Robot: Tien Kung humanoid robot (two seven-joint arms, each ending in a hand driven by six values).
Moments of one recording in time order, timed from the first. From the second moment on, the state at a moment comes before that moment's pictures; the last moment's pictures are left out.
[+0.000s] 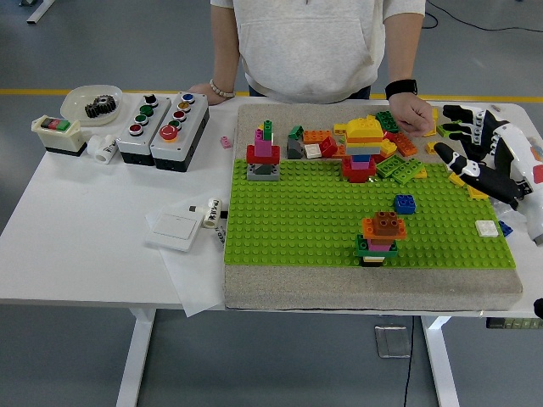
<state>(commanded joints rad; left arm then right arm) -0.15 0.14 -0.33 -0.30 1.03 0.22 0.16 0.20 -0.56 1.16 1.64 -1.06 -0.28 0.20</state>
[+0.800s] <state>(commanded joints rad) -0.15 0.14 -0.33 -0.29 1.02 0.23 0.16 0.14 -0.50 1.28 1.60 -0.58 -0.26 0.18</state>
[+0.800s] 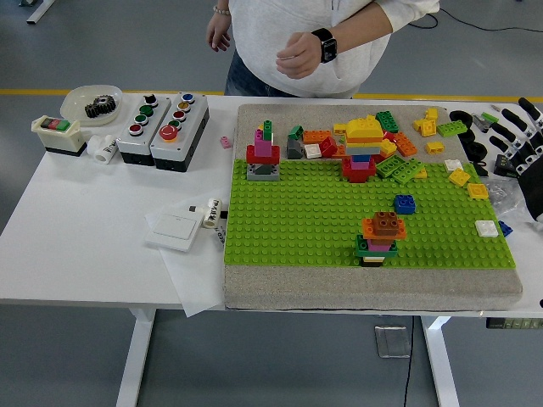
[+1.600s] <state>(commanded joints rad) -0.14 0.14 -0.33 -0.29 1.02 0.23 0.16 0.13 -0.50 1.28 1.60 -0.57 -0.25 0.17</state>
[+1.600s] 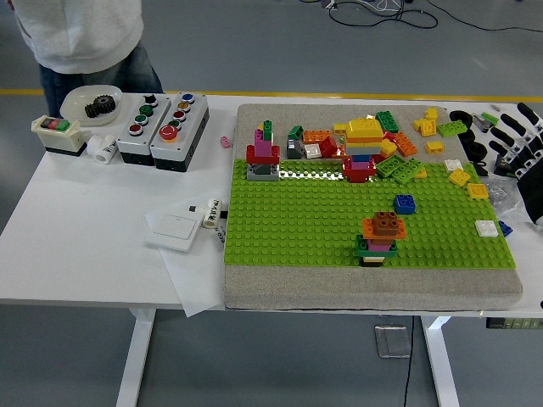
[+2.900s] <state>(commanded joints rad) -0.14 0.14 -0.32 -0.29 1.02 0.24 0.15 0.15 -0.50 1.27 1.59 -0.60 -0.21 0.15</state>
